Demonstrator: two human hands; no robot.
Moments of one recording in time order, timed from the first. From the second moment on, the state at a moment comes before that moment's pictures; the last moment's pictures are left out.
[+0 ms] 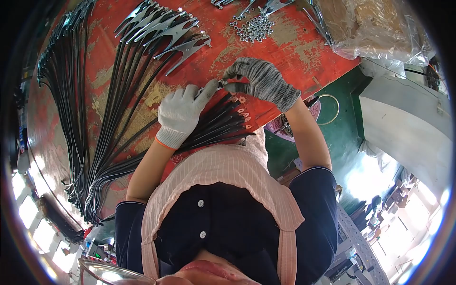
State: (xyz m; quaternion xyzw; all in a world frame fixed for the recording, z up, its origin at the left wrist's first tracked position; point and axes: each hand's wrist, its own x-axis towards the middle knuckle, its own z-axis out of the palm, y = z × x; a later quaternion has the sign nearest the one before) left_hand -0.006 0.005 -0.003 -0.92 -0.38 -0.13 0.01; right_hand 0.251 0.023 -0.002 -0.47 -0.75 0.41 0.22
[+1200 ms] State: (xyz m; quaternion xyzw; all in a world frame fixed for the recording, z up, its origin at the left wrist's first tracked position) left_hand -0.006 0.006 -0.006 -0.92 -0.37 -0.12 0.01; right_hand 0.254 0.021 -0.013 -0.44 -0.80 0.35 0.23
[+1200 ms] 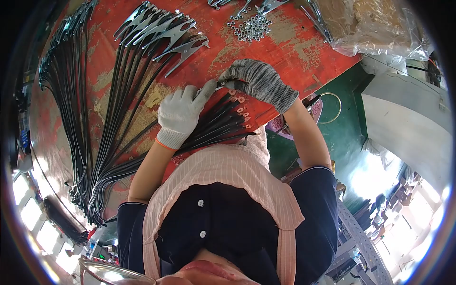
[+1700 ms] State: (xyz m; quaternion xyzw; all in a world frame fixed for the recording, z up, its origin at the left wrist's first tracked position) left_hand -0.006 0.006 -0.006 -0.92 -0.37 -0.13 0.00; right_hand 0.250 0.022 -0.013 -0.42 -0.78 0.38 0.26
